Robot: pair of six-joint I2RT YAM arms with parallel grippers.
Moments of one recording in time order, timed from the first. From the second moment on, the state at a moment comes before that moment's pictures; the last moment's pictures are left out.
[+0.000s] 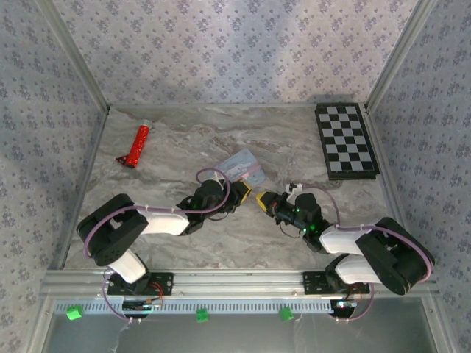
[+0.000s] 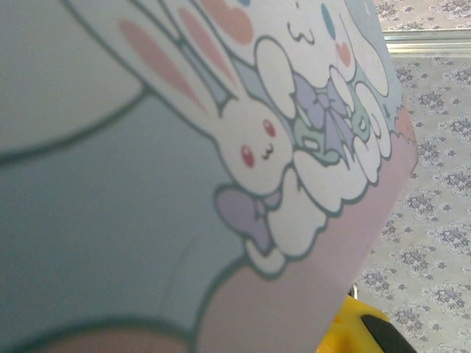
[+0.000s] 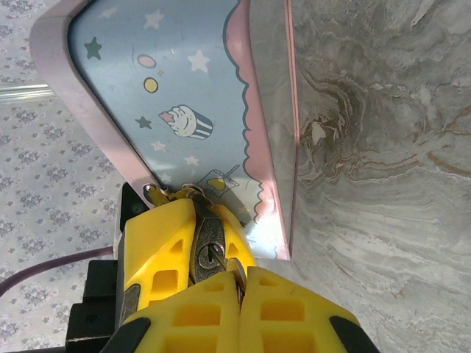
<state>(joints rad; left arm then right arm) -0.90 1.59 0.59 0.70 0.05 -1.57 0.63 1.30 0.18 0.90 -0.26 1.56</state>
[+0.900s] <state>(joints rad) -0.91 1.59 0.59 0.72 0.04 -1.57 0.67 1.25 0.19 0.84 -0.17 1.55</state>
